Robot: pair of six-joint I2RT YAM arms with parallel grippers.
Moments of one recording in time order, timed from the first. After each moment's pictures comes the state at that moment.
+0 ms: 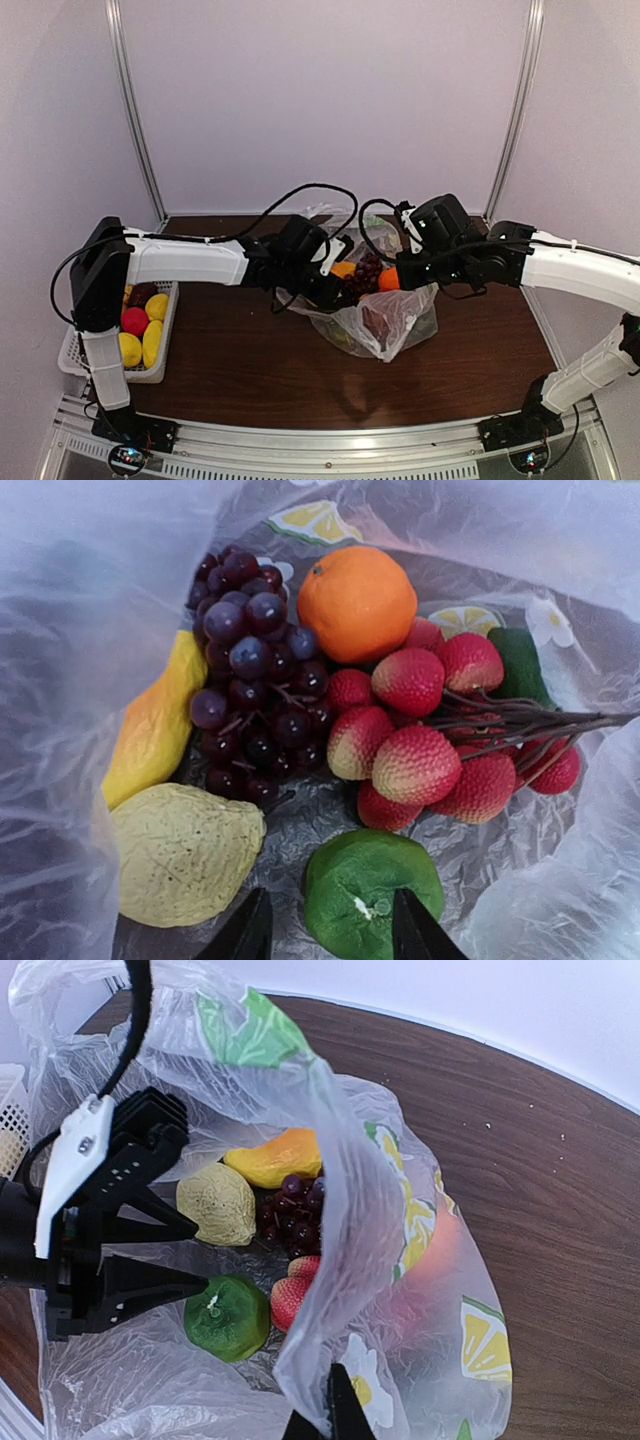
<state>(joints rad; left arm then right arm) -0.93 1.92 1.39 -0.24 0.05 -0.17 0.89 1.34 1.15 -0.56 0.36 0.40</state>
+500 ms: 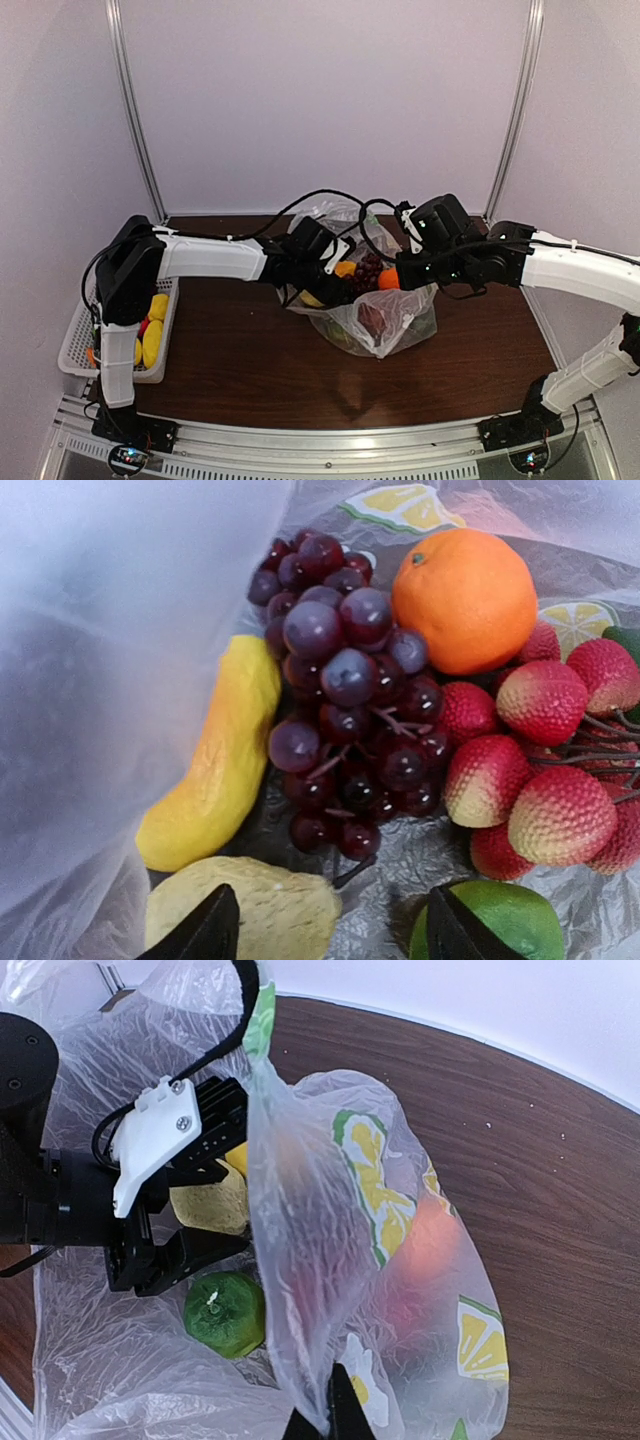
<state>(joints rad) -0.89 2.09 1.52 -0.26 -0.04 -0.05 0.89 1.34 1.15 -0.56 0.36 0.40</state>
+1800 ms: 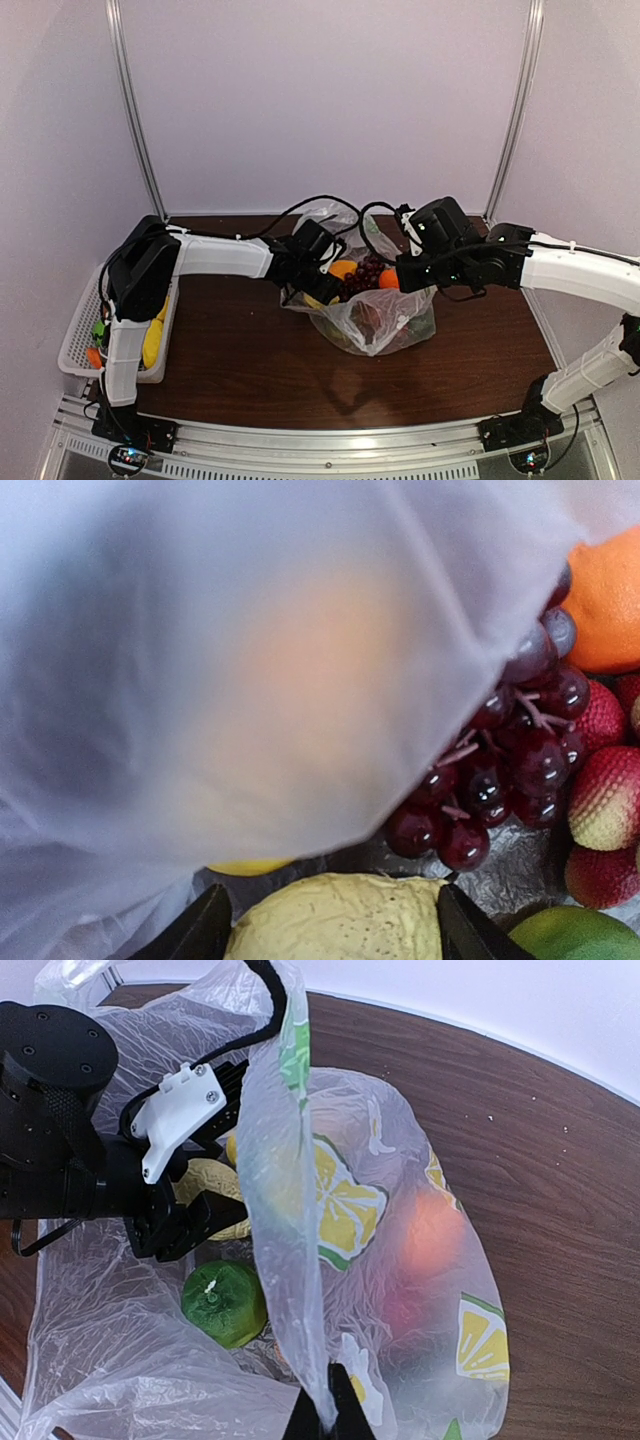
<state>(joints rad) -0.85 2.17 1.58 -0.32 -0.14 -0.10 0.89 1.34 1.14 -0.56 0.36 0.41</state>
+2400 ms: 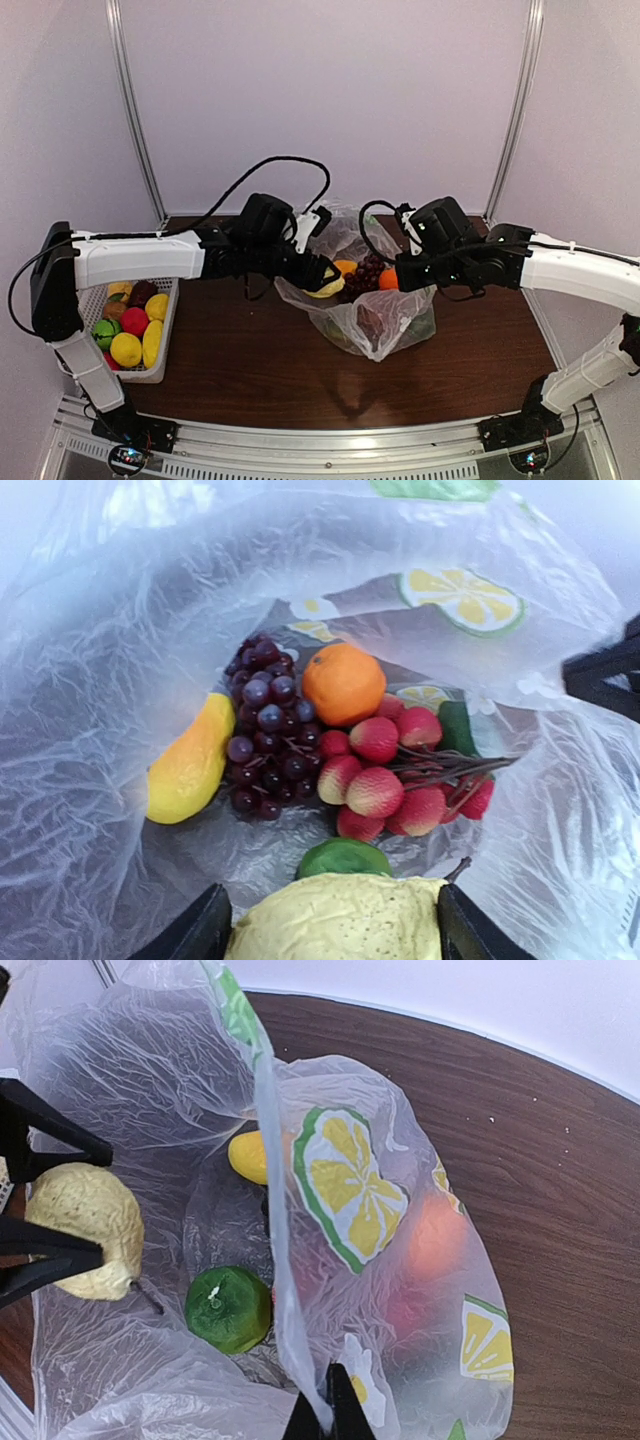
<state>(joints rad) -0.88 1.73 1.29 -0.18 0.11 -0.18 0.89 1.34 1.13 -0.55 0.36 0.42</state>
